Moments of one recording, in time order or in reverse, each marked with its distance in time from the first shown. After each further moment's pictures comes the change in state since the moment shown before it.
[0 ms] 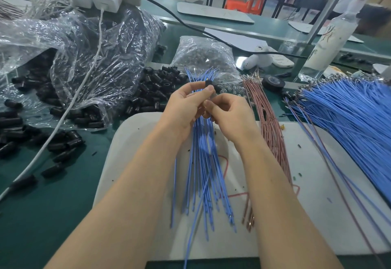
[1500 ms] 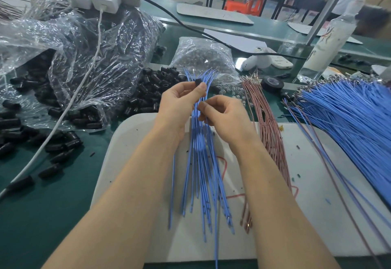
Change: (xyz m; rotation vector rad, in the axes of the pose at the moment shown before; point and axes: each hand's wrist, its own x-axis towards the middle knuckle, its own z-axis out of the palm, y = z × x) left_hand 0.006 0.000 -0.003 -0.002 0.126 0.083; right_hand -0.002 -0.002 0.004 0.071 -0.050 0.008
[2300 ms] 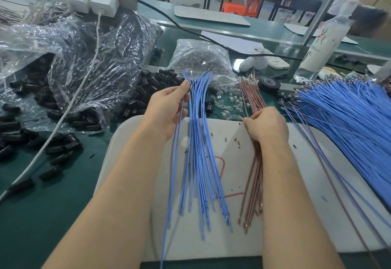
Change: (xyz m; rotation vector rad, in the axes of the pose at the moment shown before) left_hand 0.004 0.008 -0.018 -0.051 0.028 -0.185; right_hand 0.015 0.029 -0.060 -0.708 0.314 0.469
